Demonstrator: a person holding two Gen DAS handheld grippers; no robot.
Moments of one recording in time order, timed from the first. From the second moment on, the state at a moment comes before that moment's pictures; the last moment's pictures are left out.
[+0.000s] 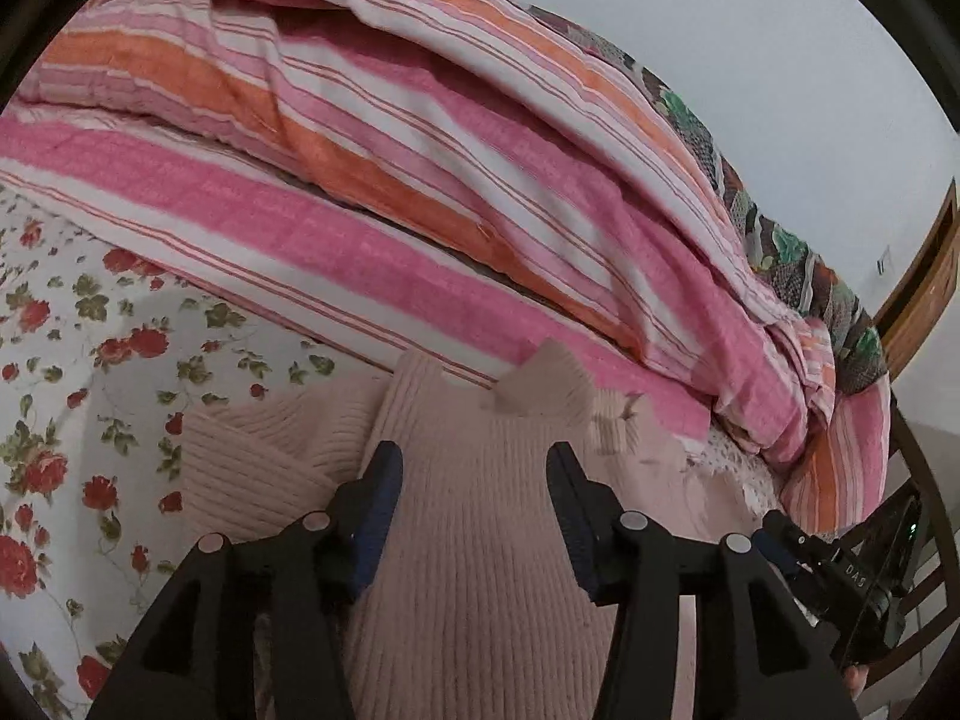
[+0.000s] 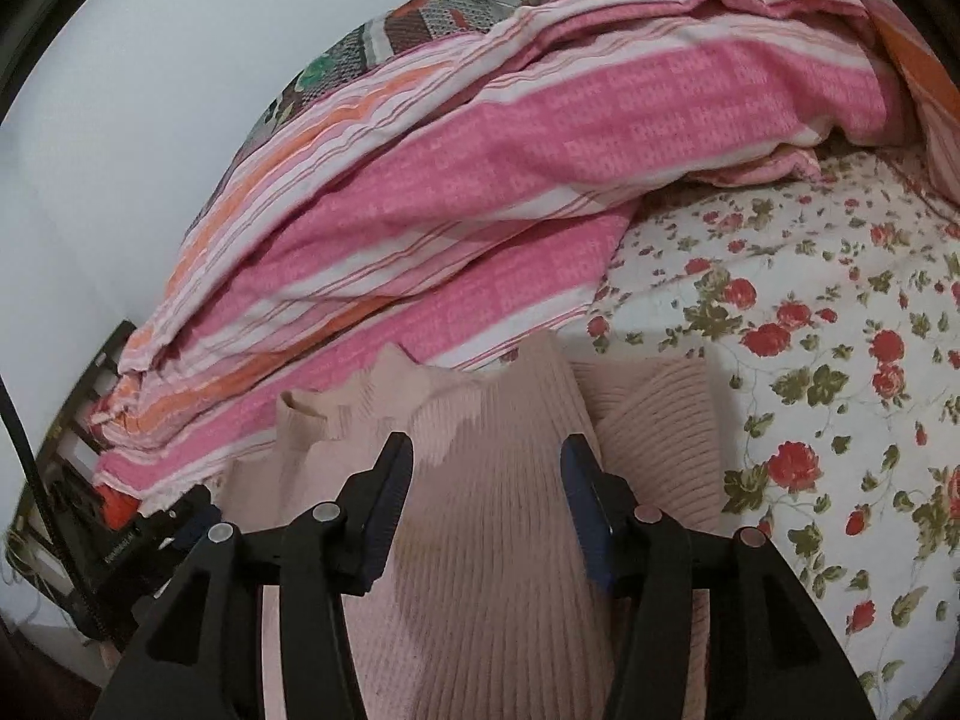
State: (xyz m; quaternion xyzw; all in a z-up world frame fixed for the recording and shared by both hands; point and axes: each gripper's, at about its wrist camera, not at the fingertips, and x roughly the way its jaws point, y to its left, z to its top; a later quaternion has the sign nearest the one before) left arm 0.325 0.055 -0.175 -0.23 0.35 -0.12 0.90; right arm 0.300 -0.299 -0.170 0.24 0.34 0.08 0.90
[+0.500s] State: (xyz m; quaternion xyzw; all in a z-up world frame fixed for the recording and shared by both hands) left arm 0.275 0.063 -0.141 -0.18 0.32 -0.14 0.92; right arm 0.243 -0.290 -0.127 0.12 0.35 0.06 0.93
